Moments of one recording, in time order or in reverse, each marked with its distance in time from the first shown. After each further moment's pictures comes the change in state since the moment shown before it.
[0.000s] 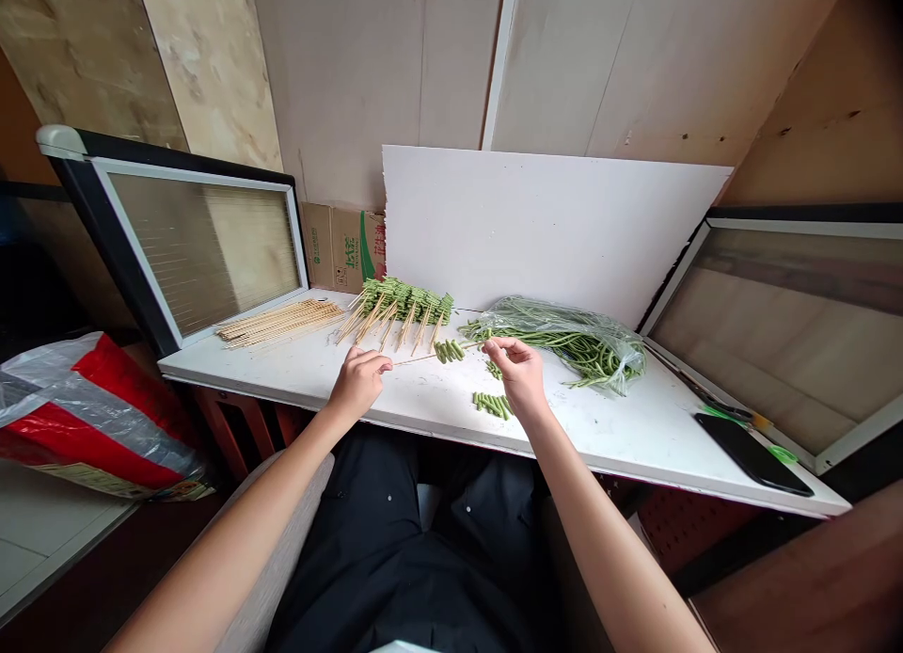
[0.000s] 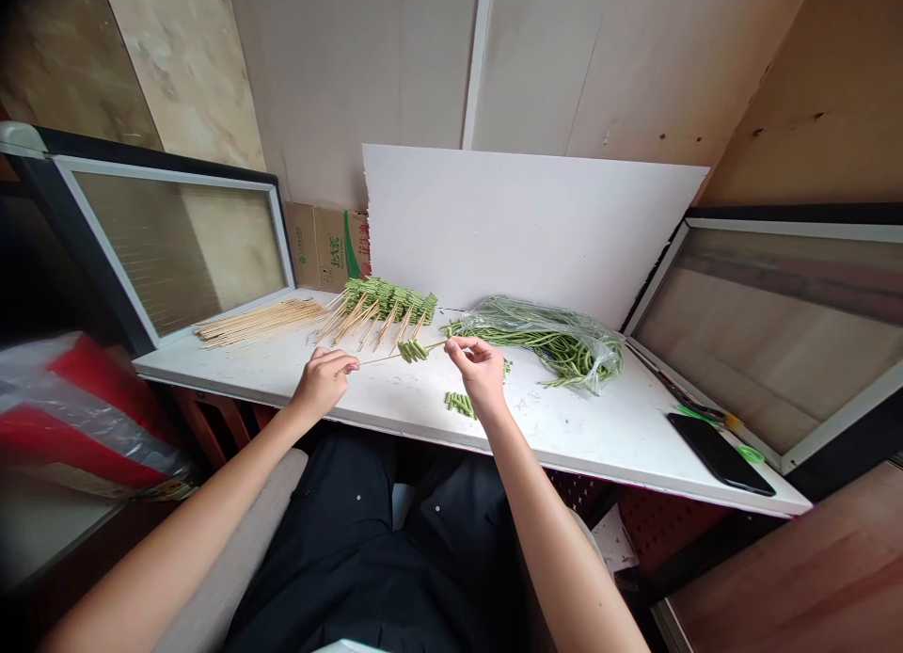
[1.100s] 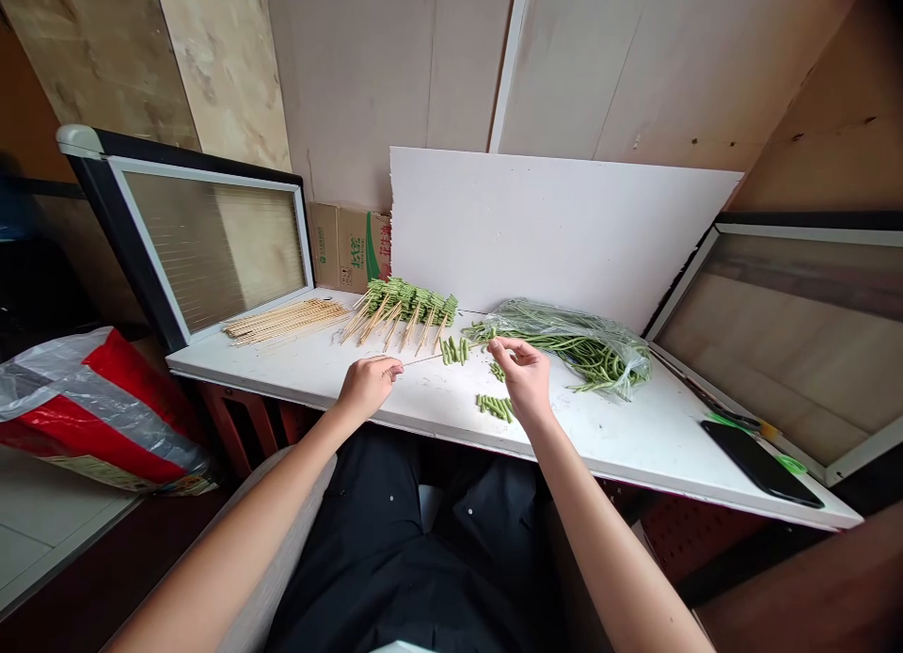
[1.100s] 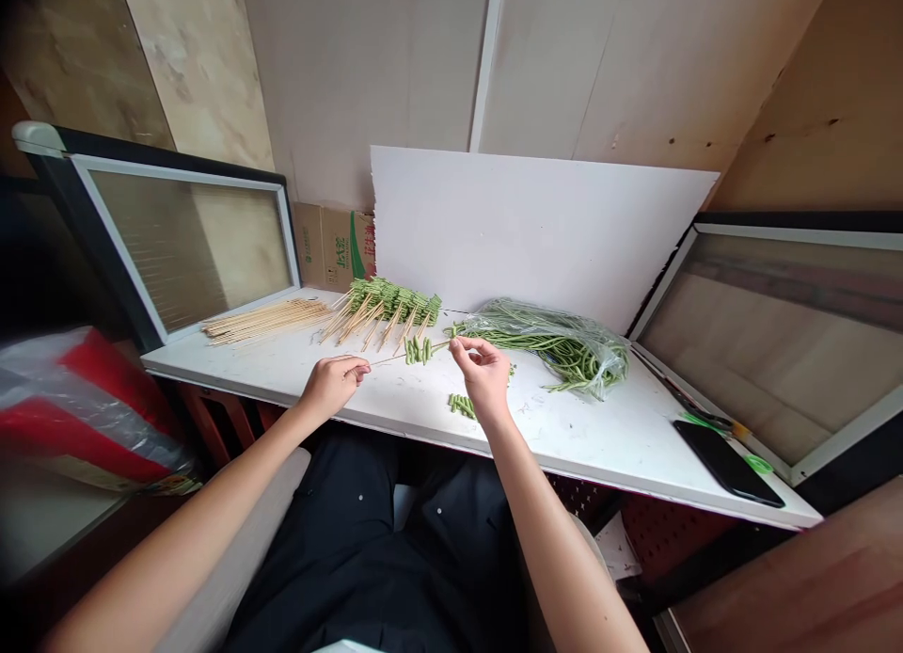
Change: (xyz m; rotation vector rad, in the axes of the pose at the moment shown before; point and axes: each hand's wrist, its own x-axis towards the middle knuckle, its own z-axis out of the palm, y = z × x) left_hand 0.002 0.011 0.000 -0.157 -0.139 -0.201; right_hand -0.006 -0.004 0.008 -0.026 0.049 -0.020
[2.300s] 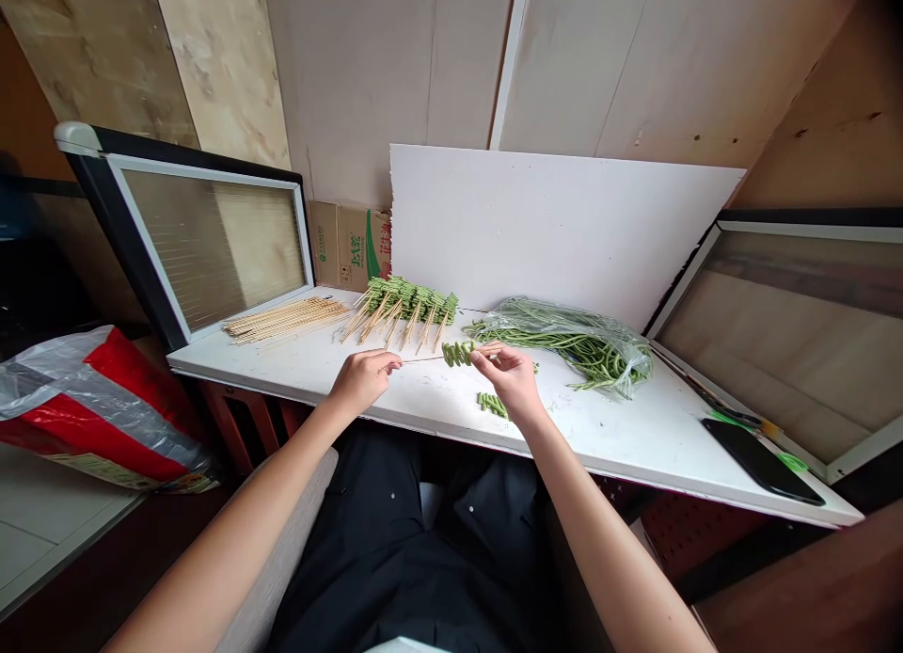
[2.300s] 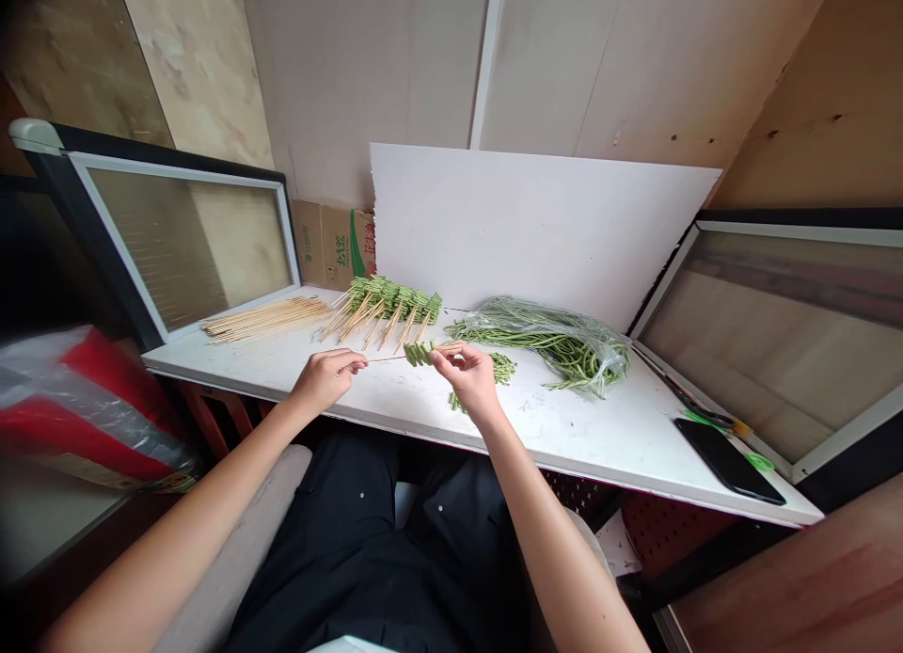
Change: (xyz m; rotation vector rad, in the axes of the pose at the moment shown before) left_hand 0.008 0.003 -0.021 0.035 0.036 0.166; right_hand -0.006 0.001 0.008 -0.038 -0.217 -0.013
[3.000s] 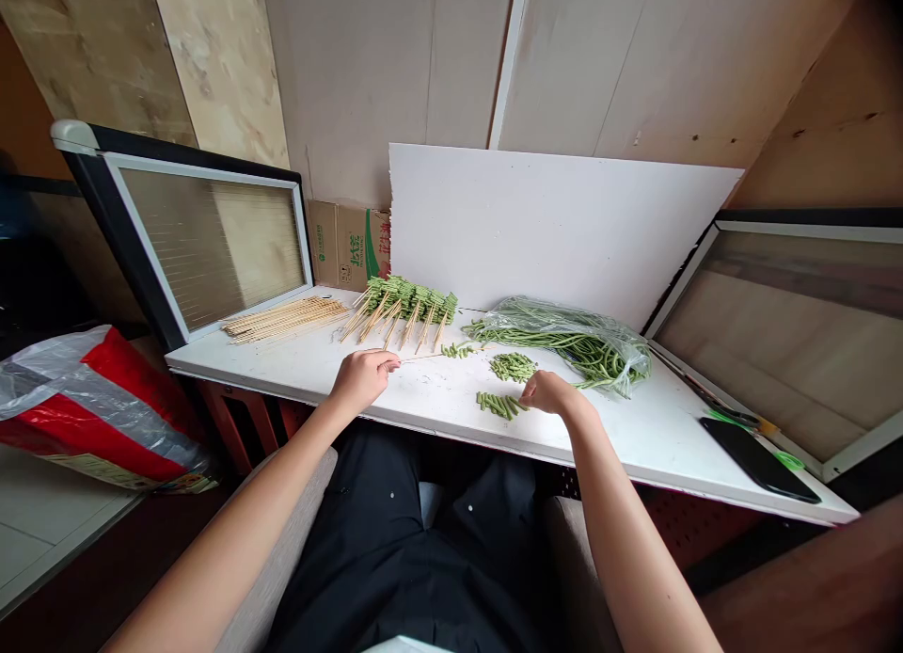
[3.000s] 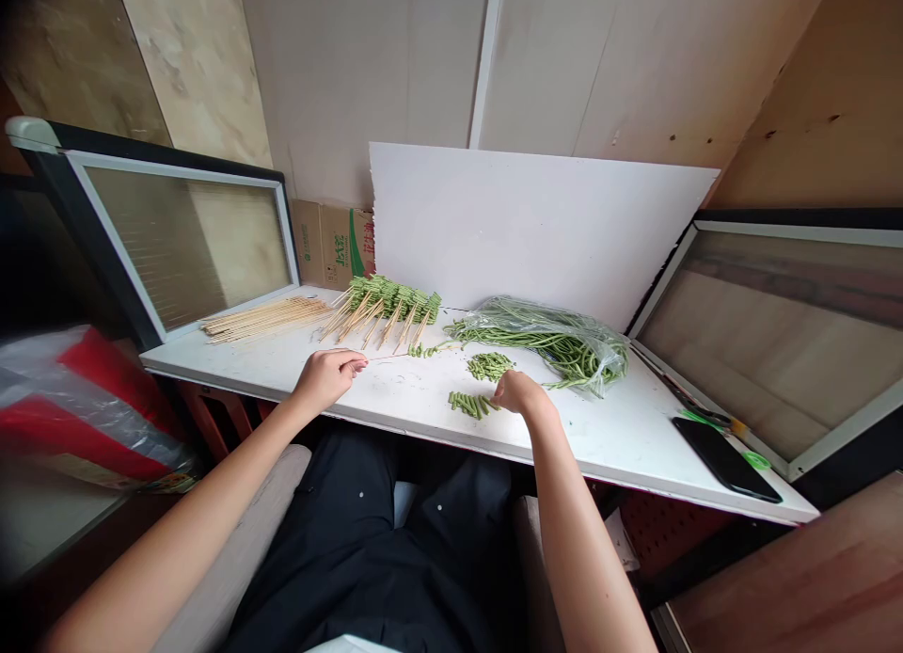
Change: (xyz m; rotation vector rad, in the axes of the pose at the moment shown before) left_hand -0.003 -0.006 0.008 -0.011 -0.033 -0.173; right_hand 0.021 0.052 -0.122 -1.032 -0.394 0.485
